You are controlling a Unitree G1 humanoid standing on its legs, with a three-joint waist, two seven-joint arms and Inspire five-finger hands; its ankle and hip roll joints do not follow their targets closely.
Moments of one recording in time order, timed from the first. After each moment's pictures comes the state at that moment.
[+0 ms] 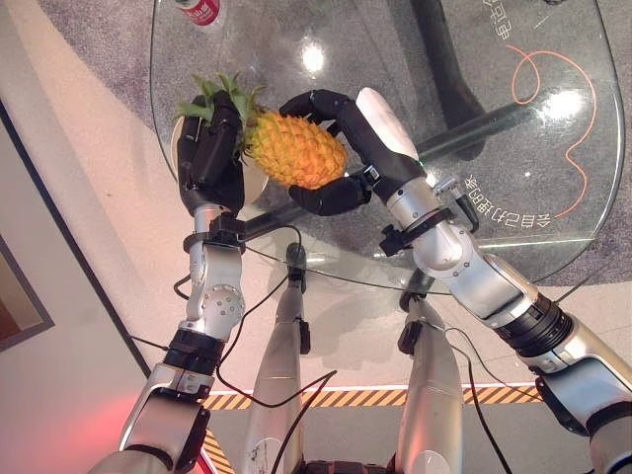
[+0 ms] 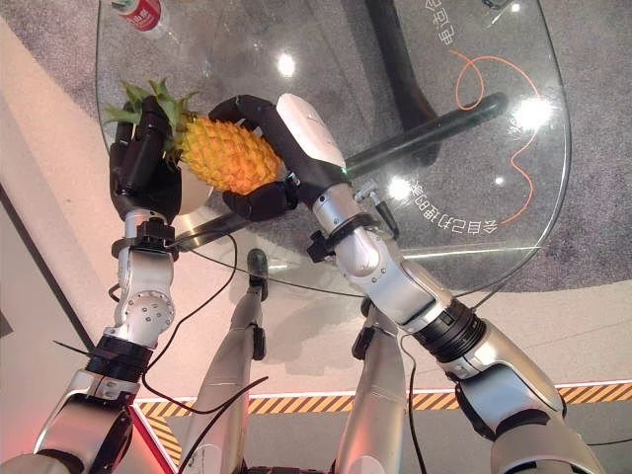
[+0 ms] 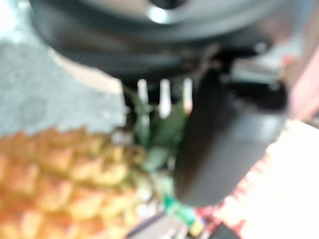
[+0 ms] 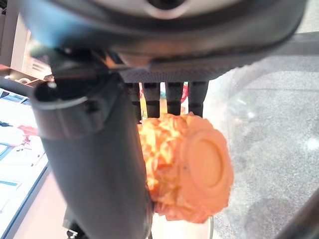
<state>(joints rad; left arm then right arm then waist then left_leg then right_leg) -0.59 0.35 -0.18 0.23 -1.17 -0.41 0.16 -0.85 -0.62 0.64 -0.11 -0.03 0.11 -0.23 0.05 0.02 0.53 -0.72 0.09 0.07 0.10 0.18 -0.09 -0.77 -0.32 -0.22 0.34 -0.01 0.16</state>
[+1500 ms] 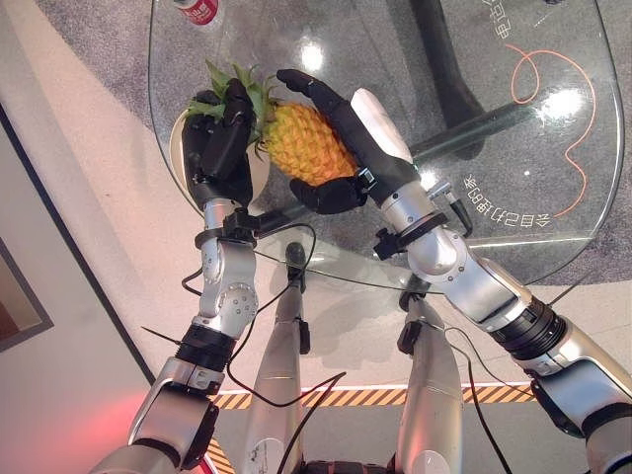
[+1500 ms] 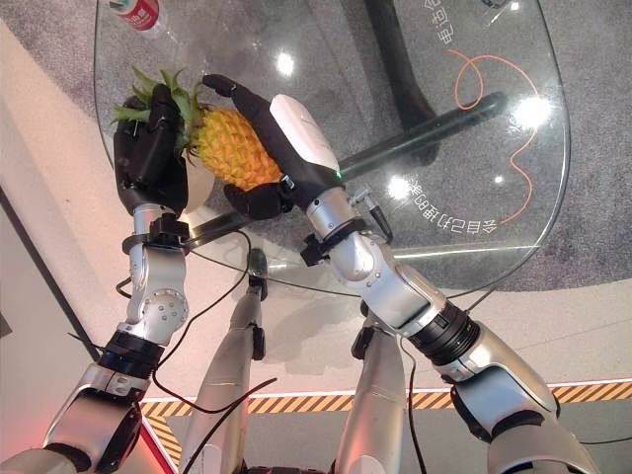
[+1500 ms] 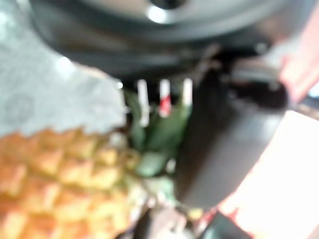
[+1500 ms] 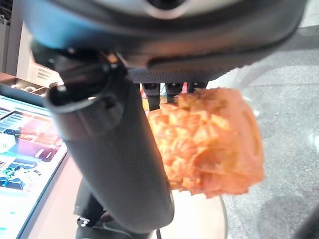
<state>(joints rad) -0.63 0.30 -0.22 0.23 -0.99 -0.49 0.27 -0.84 -0.57 0.64 -0.12 -0.03 0.11 -0.27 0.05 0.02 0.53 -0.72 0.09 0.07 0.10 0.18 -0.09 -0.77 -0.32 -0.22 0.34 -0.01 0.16</state>
